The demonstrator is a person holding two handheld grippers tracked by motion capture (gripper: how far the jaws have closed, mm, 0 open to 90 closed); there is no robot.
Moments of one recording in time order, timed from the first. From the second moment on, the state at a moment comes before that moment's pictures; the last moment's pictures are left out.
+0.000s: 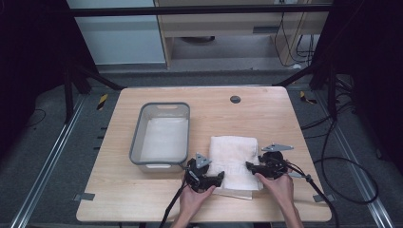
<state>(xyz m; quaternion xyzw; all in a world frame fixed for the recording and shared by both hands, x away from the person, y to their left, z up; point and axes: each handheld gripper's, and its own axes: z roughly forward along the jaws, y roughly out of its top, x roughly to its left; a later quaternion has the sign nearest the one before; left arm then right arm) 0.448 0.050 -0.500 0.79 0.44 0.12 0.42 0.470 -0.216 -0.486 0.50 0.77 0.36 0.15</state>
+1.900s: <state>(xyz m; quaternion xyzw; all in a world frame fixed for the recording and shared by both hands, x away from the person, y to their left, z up) 0.449 0.057 -0.491 0.77 0.43 0.05 0.47 0.469 -0.220 -0.470 0.52 0.75 0.41 0.07</state>
